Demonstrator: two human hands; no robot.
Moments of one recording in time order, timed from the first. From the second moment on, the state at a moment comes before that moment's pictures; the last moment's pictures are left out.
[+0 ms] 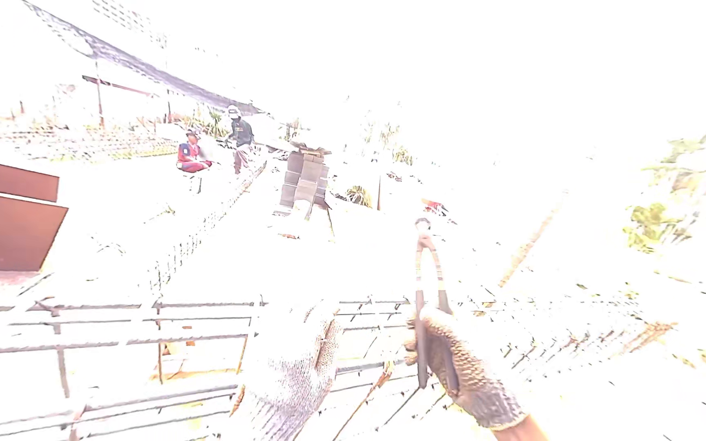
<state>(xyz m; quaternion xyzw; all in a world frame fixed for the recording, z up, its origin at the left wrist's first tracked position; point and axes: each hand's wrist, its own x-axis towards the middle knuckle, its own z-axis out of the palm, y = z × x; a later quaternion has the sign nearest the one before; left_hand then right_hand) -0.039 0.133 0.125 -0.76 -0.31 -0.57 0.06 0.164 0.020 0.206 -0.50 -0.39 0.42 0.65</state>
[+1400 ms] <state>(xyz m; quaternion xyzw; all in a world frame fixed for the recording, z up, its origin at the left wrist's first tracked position) -0.041 0.117 0.127 -0.84 -0.34 -0.43 0.01 0.259 -0.004 0.257 -0.82 -0.50 -0.24 -0.14</state>
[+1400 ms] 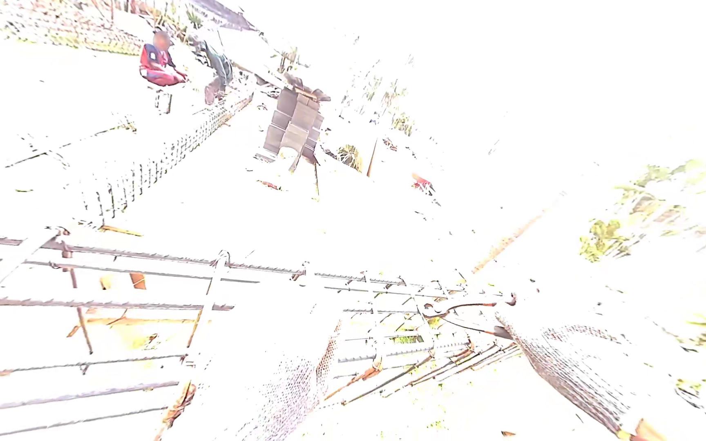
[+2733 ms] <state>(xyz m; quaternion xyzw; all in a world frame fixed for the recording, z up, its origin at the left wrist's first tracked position) 0.121 0.062 0.176 -0.86 -0.30 -0.39 -0.10 0.319 0.050 0.310 -0.70 -0.64 0.16 -0.28</state>
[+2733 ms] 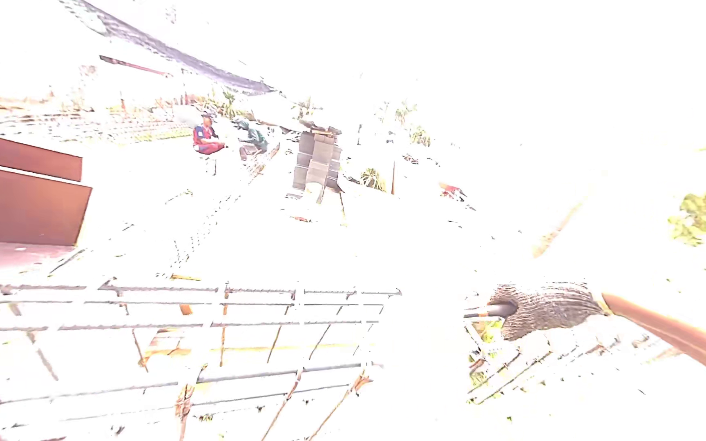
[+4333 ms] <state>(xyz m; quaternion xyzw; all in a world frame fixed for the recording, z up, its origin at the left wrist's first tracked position) 0.271 0.028 0.179 -0.61 -0.36 -0.68 -0.17 0.315 0.016 0.321 -0.64 -0.70 0.09 -0.30</state>
